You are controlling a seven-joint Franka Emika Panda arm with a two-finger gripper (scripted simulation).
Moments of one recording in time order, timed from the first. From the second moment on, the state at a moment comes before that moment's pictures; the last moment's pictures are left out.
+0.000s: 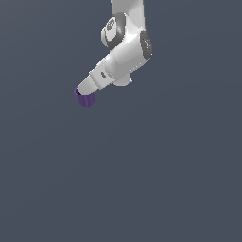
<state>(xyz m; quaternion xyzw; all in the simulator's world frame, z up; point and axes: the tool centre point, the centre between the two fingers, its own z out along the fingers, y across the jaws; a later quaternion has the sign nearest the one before) -0.145 -0.138 0.290 0.77 0.47 -0.32 0.28</state>
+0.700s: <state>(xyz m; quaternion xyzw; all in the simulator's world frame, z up) -0.176 -0.152 0.329 0.77 0.47 -0.32 0.28</state>
